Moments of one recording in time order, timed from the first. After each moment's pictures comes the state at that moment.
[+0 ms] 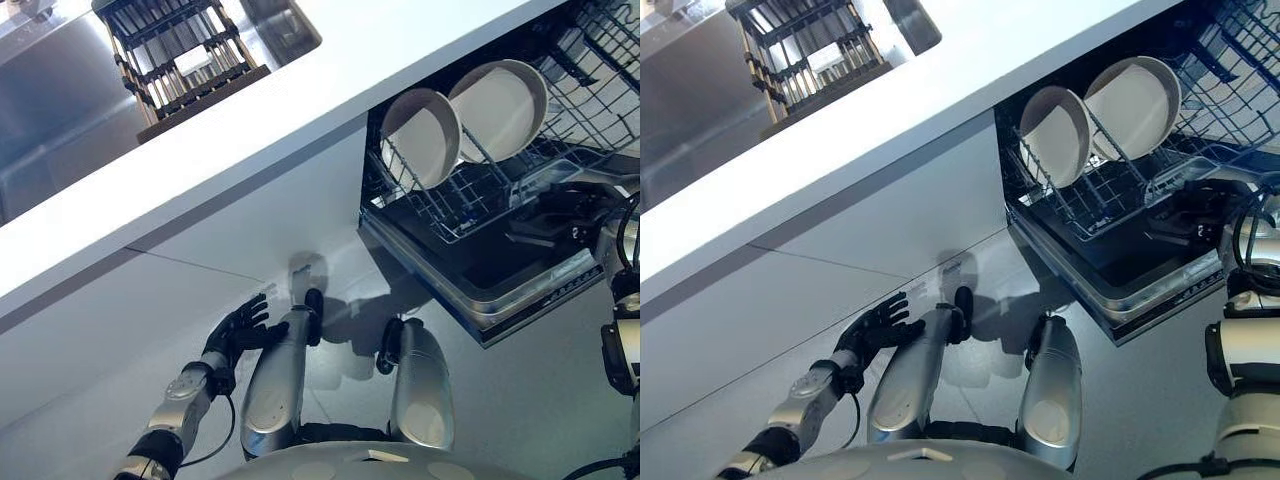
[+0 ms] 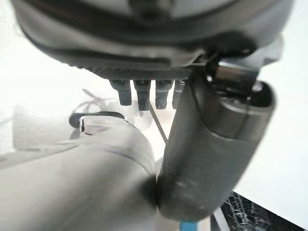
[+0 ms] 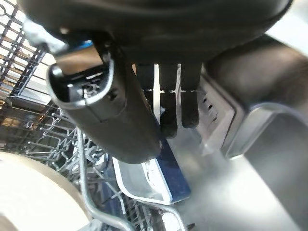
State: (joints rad) left arm 0.01 0.35 -0.26 0.70 -0.52 -0.14 -0.18; right arm -0.82 -0.87 0.14 1.12 0.44 0.25 0.03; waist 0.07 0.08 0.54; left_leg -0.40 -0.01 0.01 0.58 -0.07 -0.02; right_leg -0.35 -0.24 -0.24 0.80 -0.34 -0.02
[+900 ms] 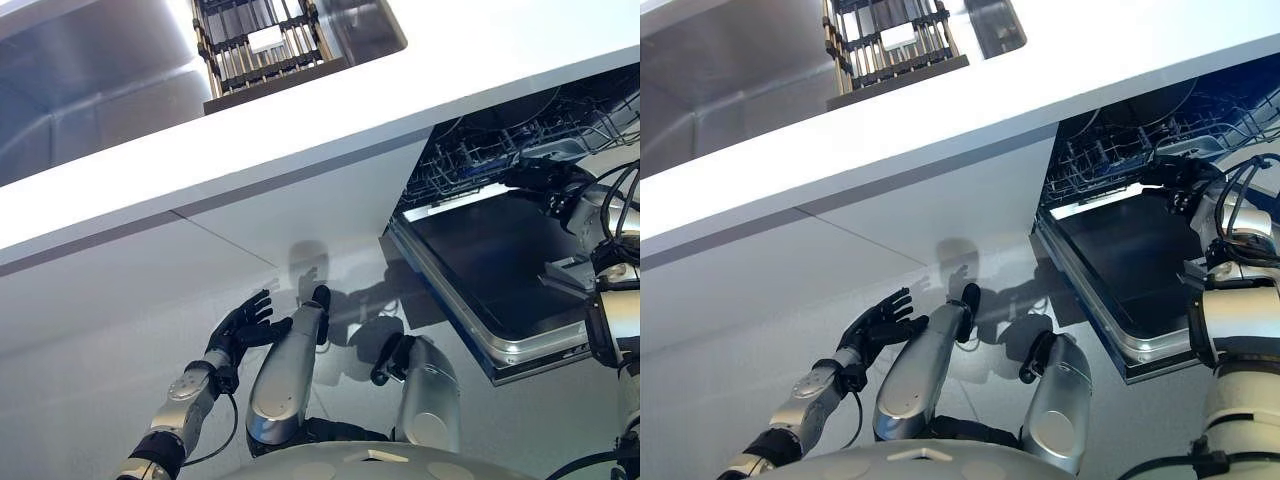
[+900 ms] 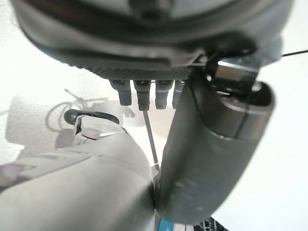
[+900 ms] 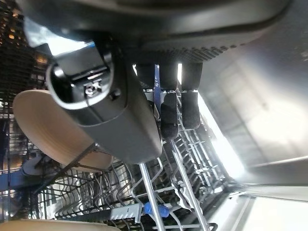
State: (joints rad) left arm 0.01 0.35 -0.27 0.67 -0.55 -0.16 -0.17; right arm -0.97 -0.82 0.18 1.16 0.59 0.30 0.02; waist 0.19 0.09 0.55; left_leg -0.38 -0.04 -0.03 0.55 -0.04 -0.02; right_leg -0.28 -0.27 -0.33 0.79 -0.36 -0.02
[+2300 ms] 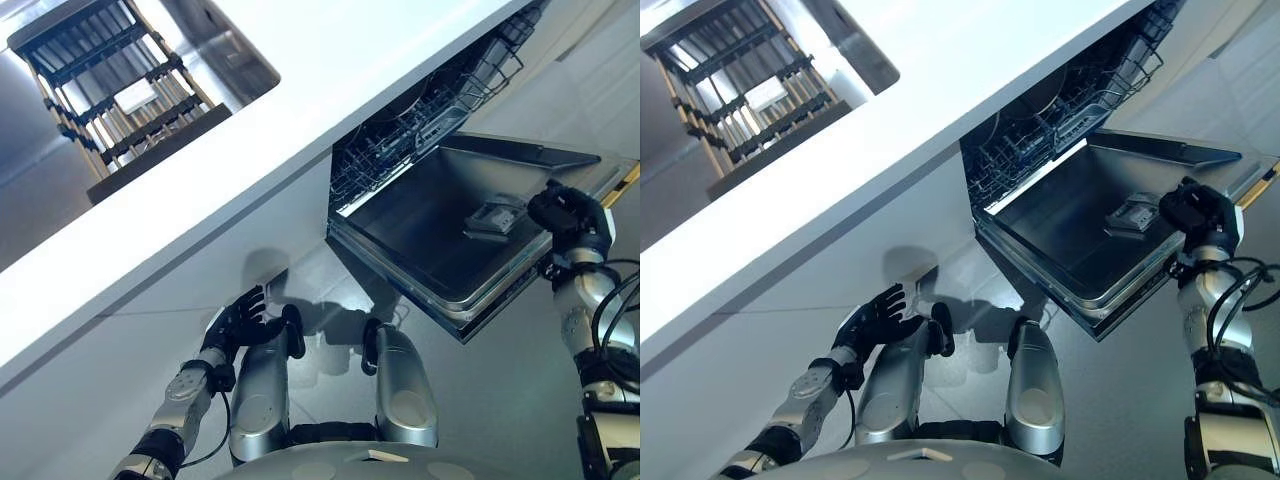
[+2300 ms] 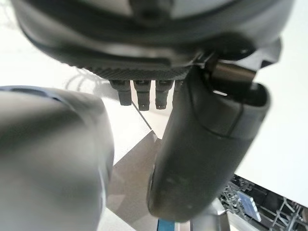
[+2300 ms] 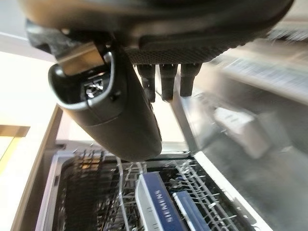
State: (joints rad) left arm -0.01 0.35 -0.26 0.76 -0.51 -0.24 -0.16; right arm -0.26 -0.66 -0.14 0.55 0.62 -0.10 -0.15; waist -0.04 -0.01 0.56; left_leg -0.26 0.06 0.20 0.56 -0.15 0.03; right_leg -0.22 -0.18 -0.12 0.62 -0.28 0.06
